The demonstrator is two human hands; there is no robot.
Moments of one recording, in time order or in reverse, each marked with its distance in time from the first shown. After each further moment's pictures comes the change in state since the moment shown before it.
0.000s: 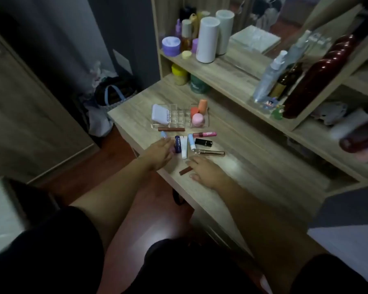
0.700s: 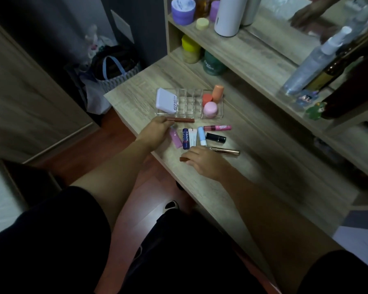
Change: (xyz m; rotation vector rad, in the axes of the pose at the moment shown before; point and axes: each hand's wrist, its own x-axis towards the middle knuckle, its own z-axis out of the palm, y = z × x) left_hand 0.059 -0.053 -0.006 -0.080 0.164 -0.012; right_hand 0.063 0.022 0.018 0.048 0.184 -0.293
